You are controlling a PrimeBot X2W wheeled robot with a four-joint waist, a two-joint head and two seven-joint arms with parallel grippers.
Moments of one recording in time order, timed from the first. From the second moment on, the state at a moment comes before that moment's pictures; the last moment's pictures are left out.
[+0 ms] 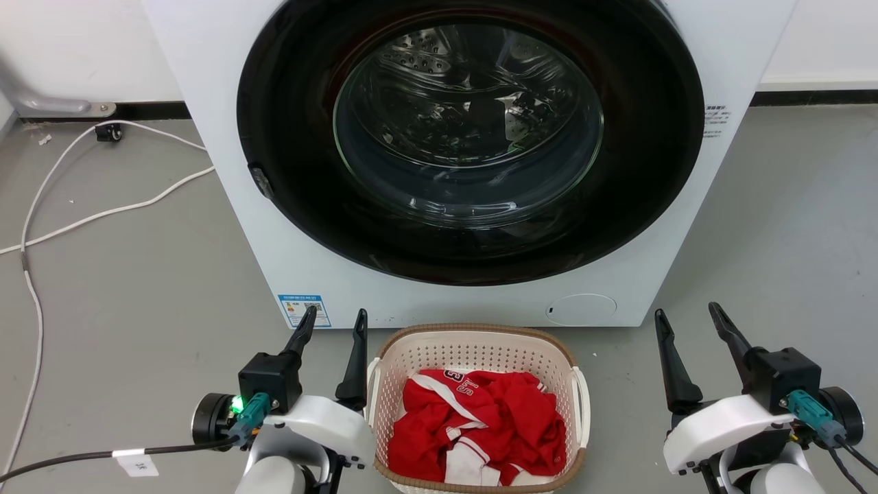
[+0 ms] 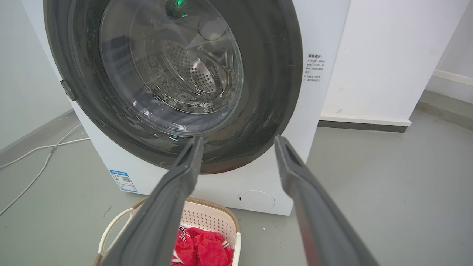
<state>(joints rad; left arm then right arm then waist) -0.18 0.05 -0.18 0.33 -0.20 -0.04 -0.24 -0.07 -0.05 0.01 0.16 0.04 0.13 -0.13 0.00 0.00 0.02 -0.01</state>
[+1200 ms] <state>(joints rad) -0.20 0.05 -0.20 0.38 -0.19 -0.03 -0.26 -0.06 -0.05 0.01 0.18 0.02 0.13 -0.12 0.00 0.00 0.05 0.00</state>
